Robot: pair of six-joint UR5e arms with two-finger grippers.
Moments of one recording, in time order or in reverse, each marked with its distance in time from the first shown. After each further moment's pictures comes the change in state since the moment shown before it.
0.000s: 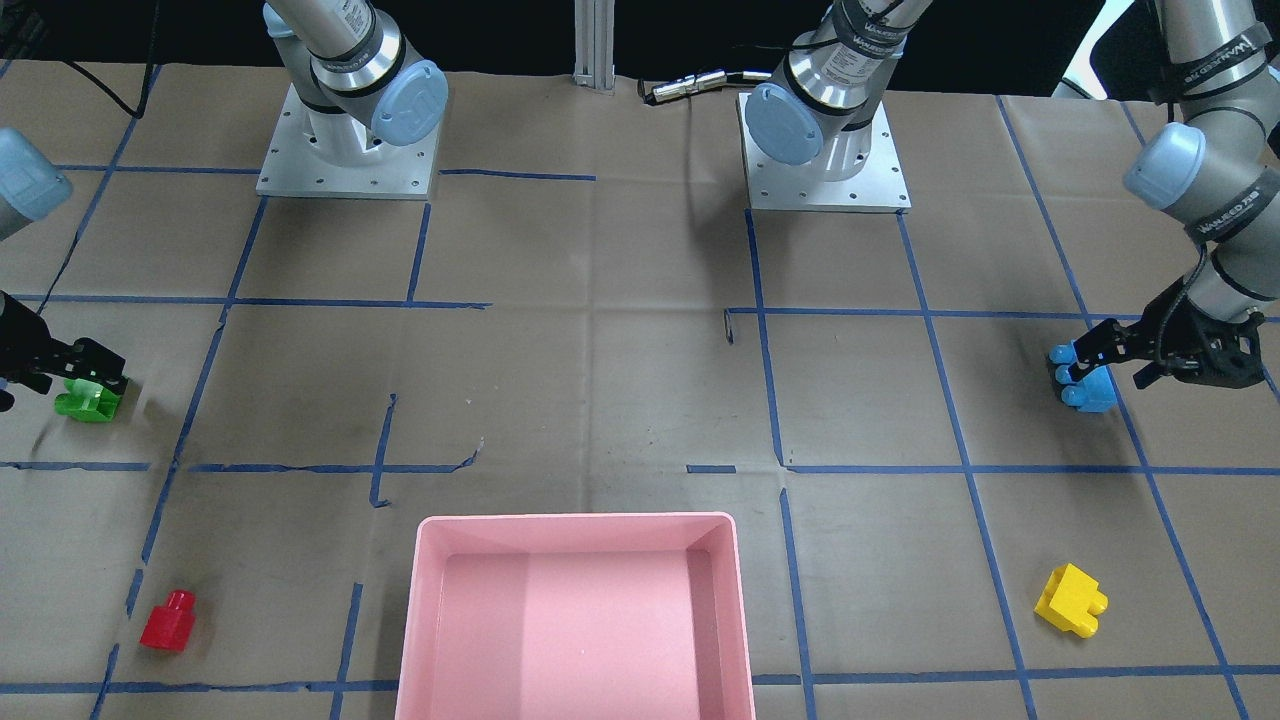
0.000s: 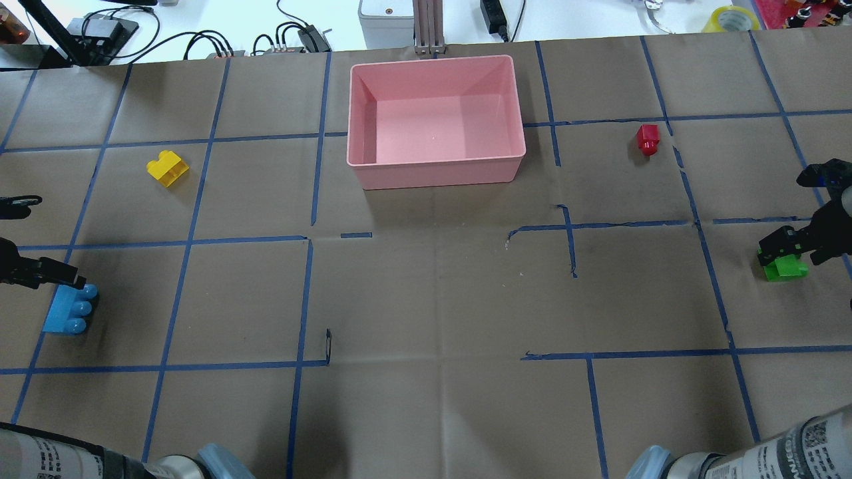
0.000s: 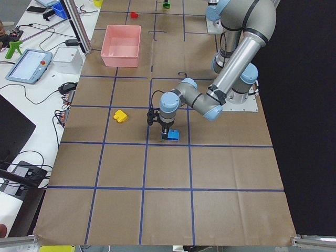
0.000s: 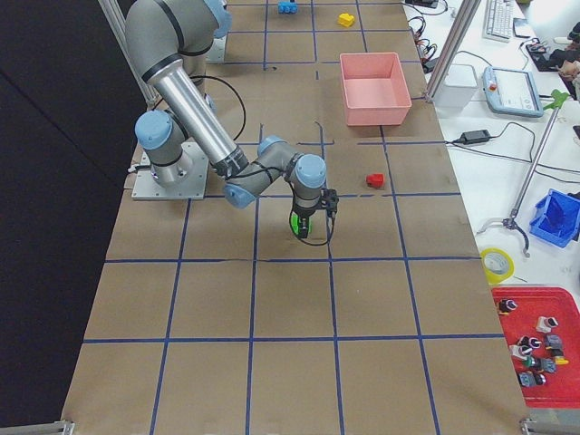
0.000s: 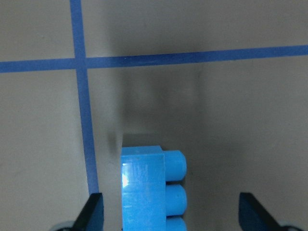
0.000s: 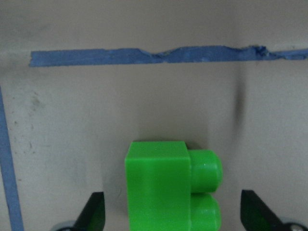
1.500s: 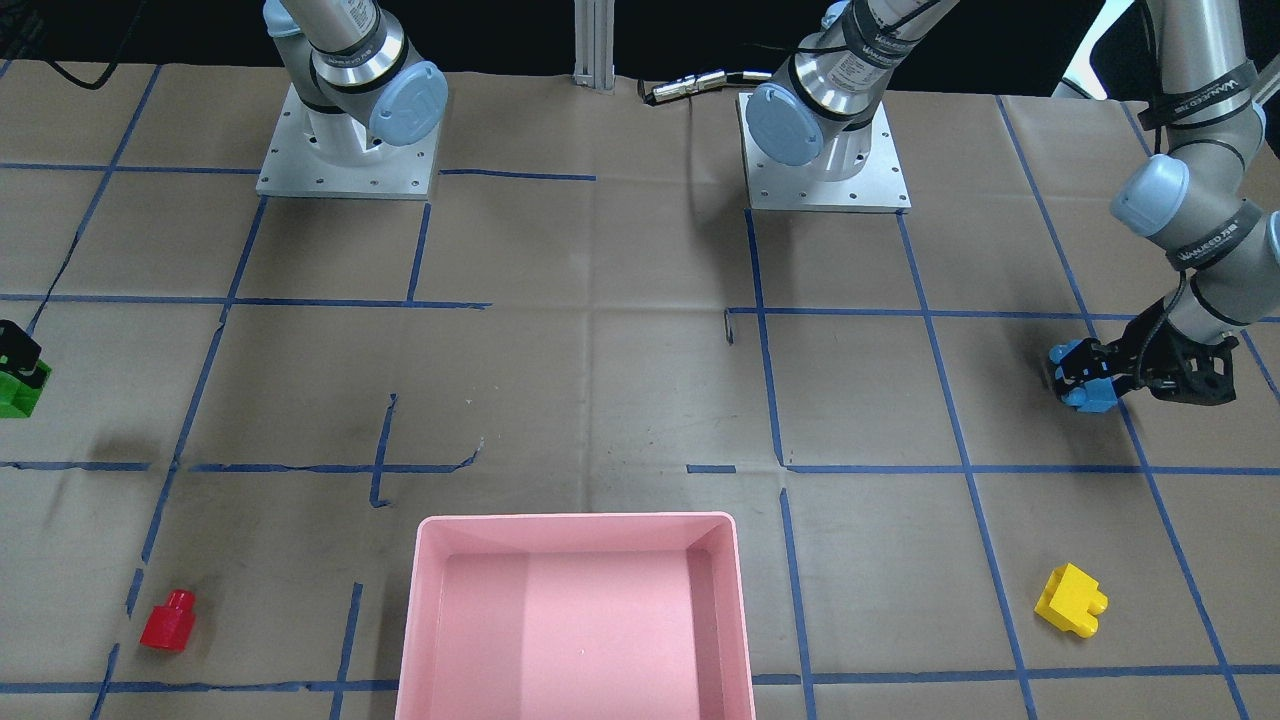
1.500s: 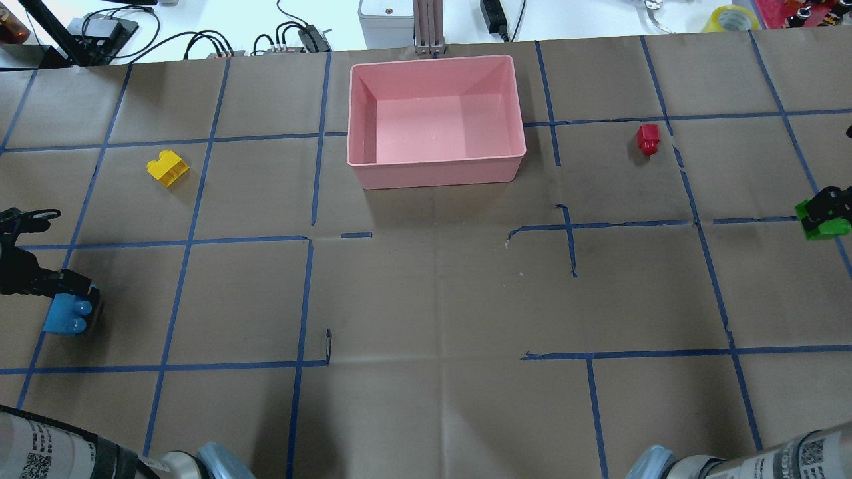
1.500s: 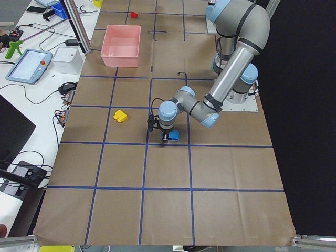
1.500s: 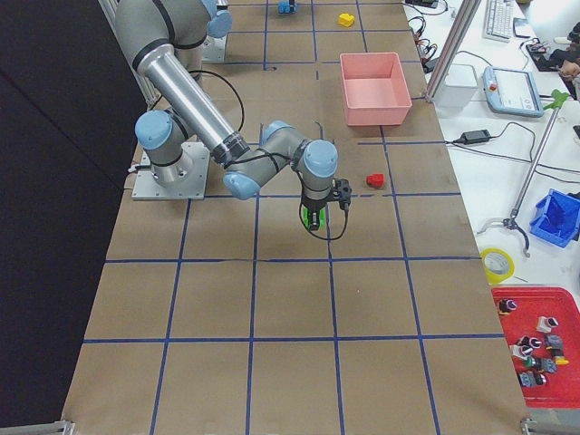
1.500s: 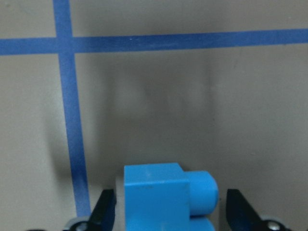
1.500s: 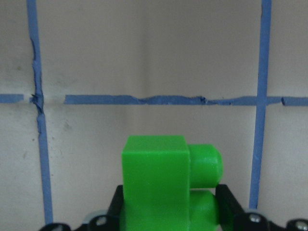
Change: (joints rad) left arm 0.006 -0.058 -0.005 0.022 0.014 0.000; right arm 0.003 -0.081 -0.192 0.221 0.062 -0.034
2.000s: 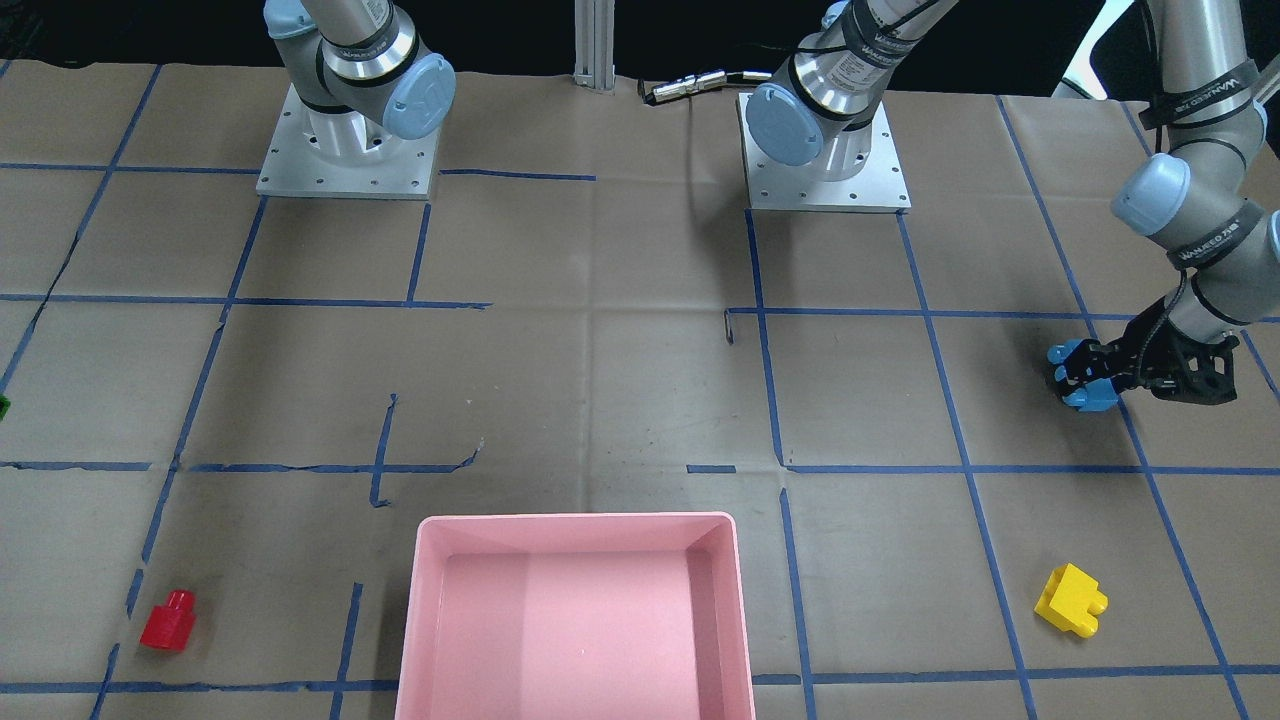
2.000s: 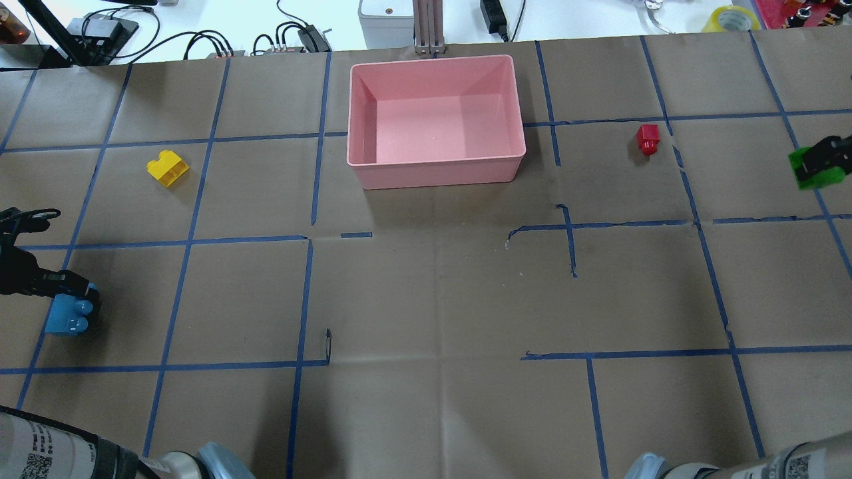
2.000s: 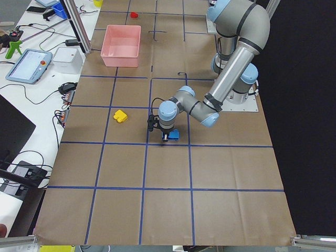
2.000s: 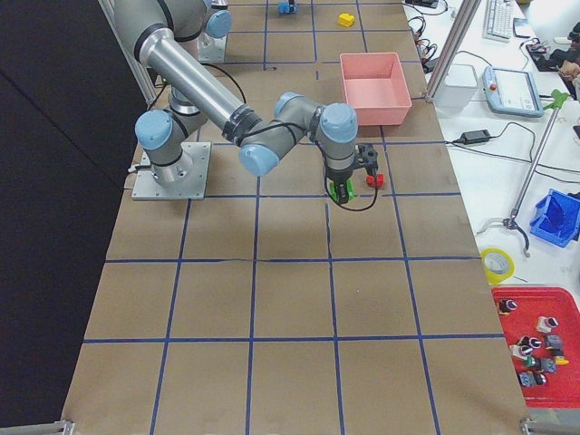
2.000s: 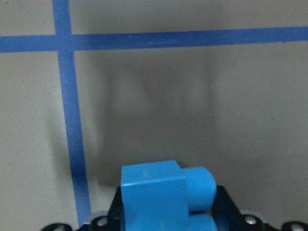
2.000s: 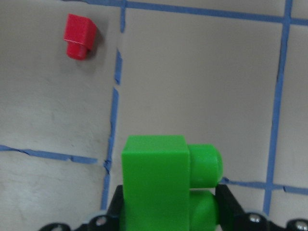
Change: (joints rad) left arm -0.001 0.006 0.002 -0.005 0.005 0.000; right arm 0.148 -0.012 -0.208 0.127 0.108 0.005
